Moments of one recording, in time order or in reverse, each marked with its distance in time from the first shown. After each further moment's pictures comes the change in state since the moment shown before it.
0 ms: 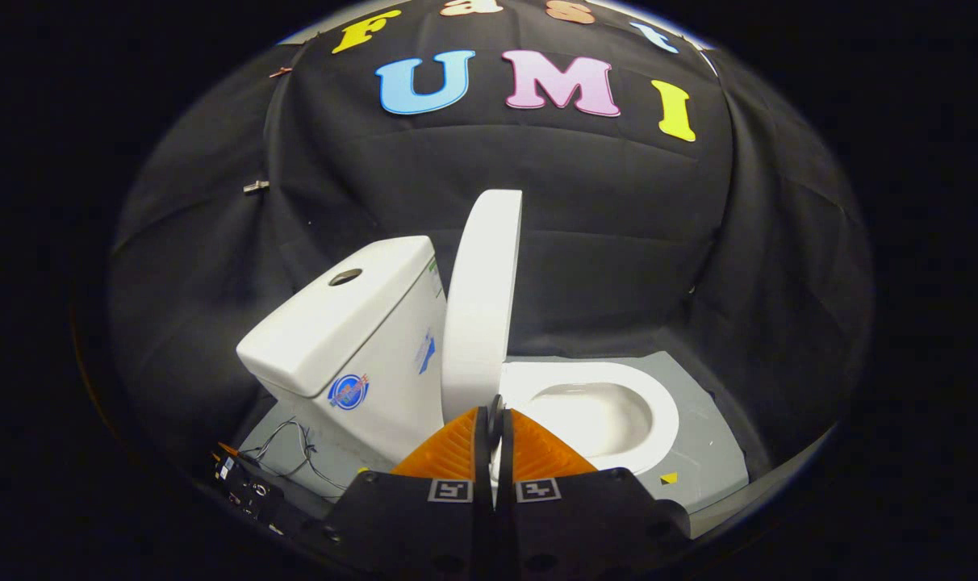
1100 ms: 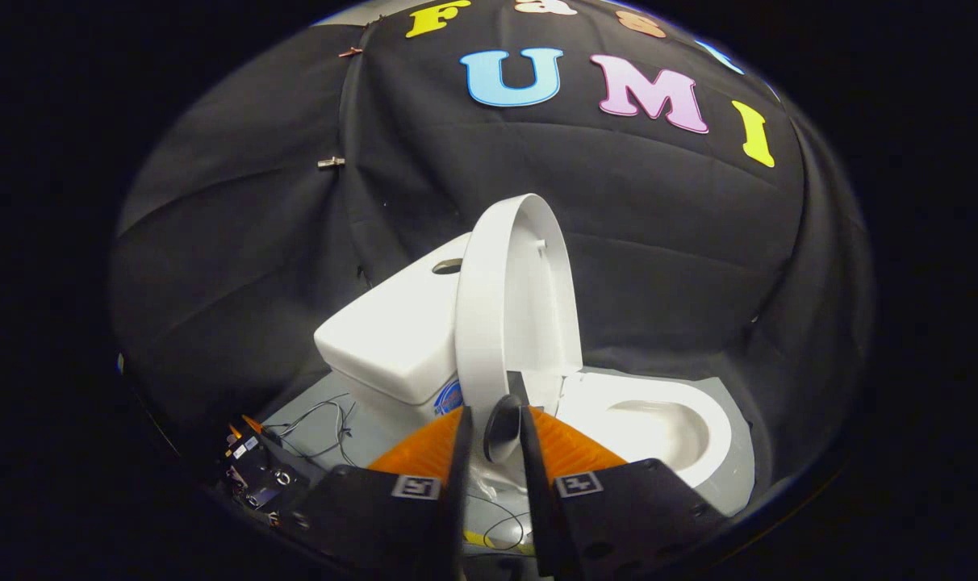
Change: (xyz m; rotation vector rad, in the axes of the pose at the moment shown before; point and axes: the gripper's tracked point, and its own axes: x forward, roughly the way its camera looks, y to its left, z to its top) arm 0.010 0.089 -0.003 -0.115 0.019 0.195
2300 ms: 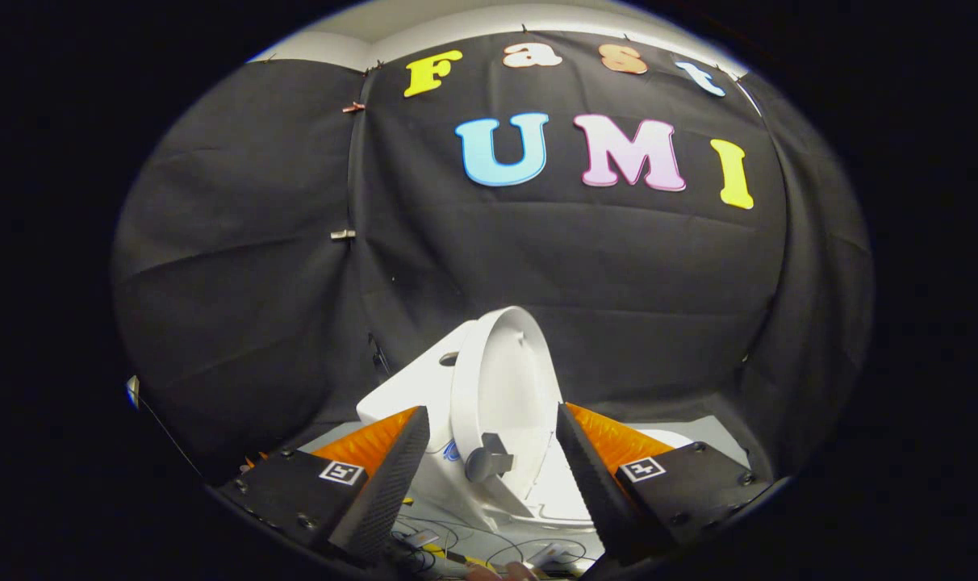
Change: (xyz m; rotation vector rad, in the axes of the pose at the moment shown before) arm -0.115 -0.028 0.102 0.025 -0.280 0.010
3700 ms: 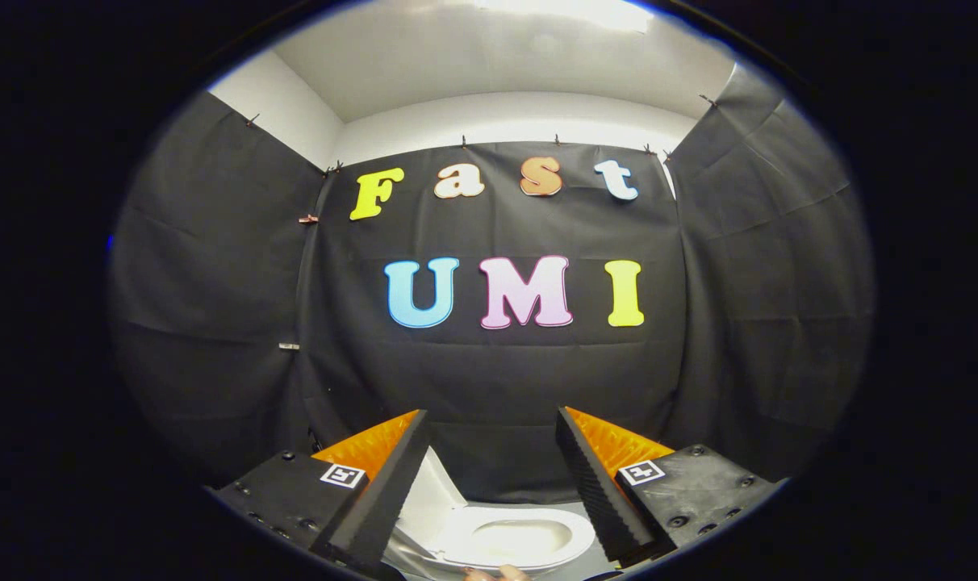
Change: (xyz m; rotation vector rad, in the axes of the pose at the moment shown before) arm -0.188 -0.151 0.144 -0.014 -0.427 -0.214
